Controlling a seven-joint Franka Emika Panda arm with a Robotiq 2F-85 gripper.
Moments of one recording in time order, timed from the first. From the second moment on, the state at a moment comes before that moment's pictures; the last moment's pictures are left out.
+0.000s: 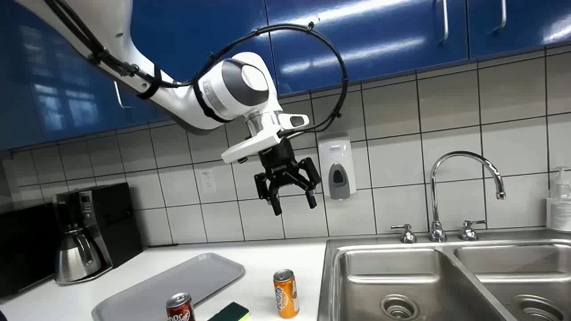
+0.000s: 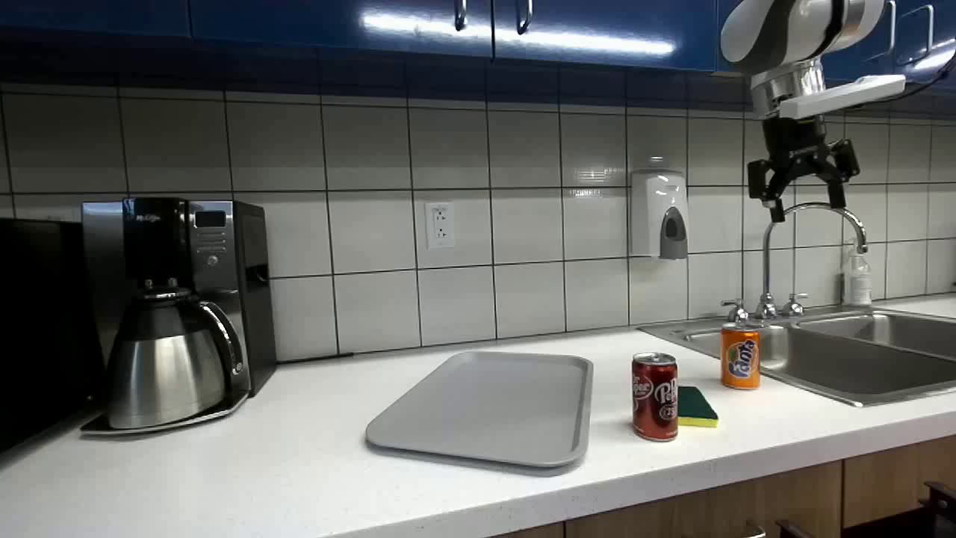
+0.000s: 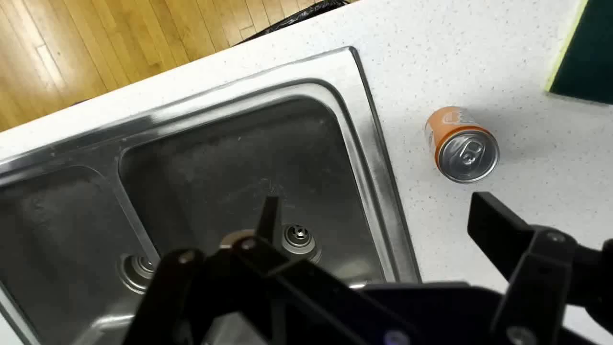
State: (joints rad) arm -0.22 -0.25 -0.16 -2.27 -0.28 2.07 -0.01
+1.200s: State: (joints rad) arm -0.20 -0.25 -0.16 -2.31 -0.27 2.11 -0.01
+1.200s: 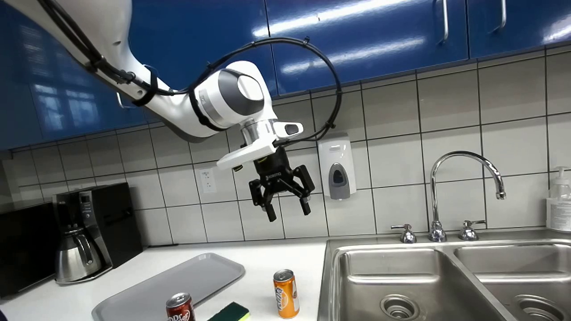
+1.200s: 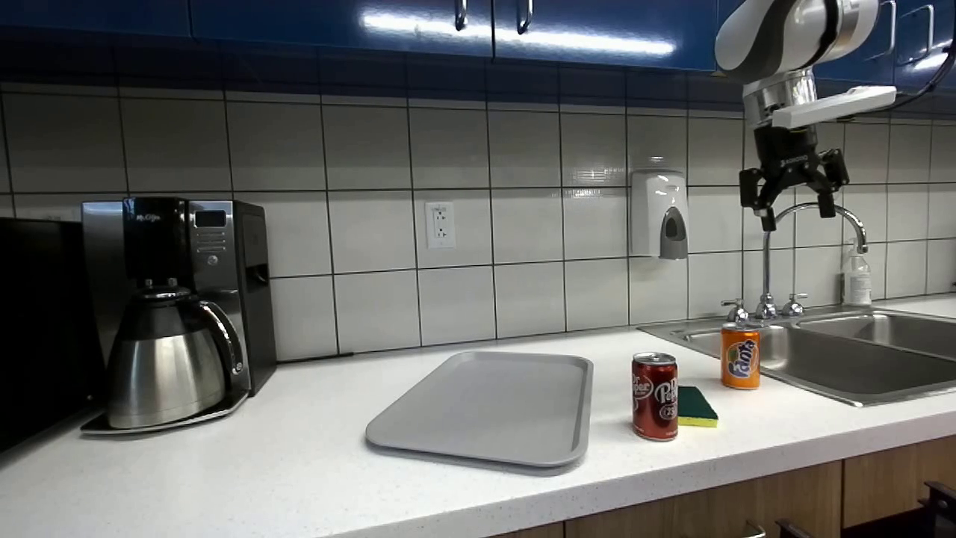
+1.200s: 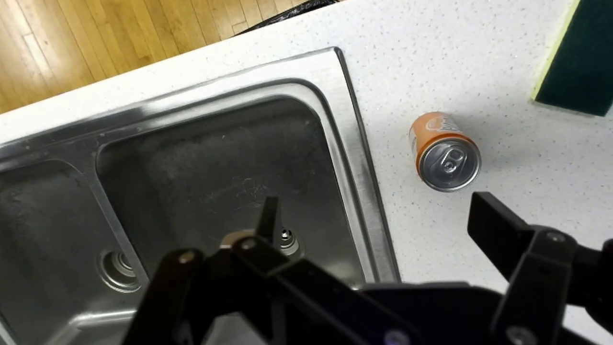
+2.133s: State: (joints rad) arm -0.19 -0.17 -0.16 -2.38 -0.23 2.26 -0.01
